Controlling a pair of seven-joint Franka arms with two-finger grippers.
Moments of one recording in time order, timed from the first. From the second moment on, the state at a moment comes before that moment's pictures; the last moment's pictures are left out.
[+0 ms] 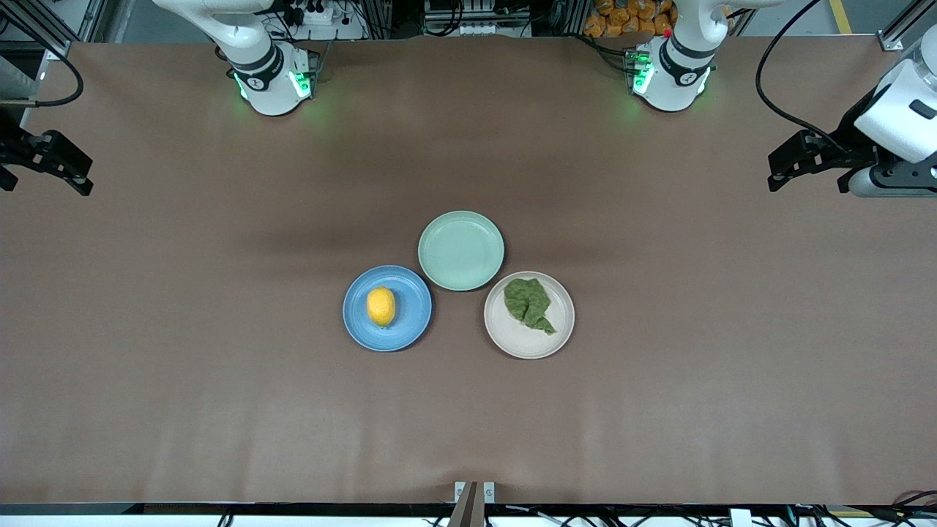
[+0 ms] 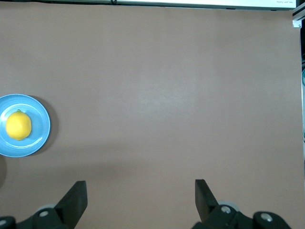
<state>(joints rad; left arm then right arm) -0.13 0.01 -0.02 -1.50 0.00 1.54 -0.12 -0.02 -0.09 0.02 -1.63 -0.10 1.66 0.03</state>
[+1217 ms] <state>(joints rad) -0.13 0.01 -0.02 -1.50 0.00 1.54 -0.12 -0.01 -0.07 -0.08 -1.55 -0.02 1.51 0.03</state>
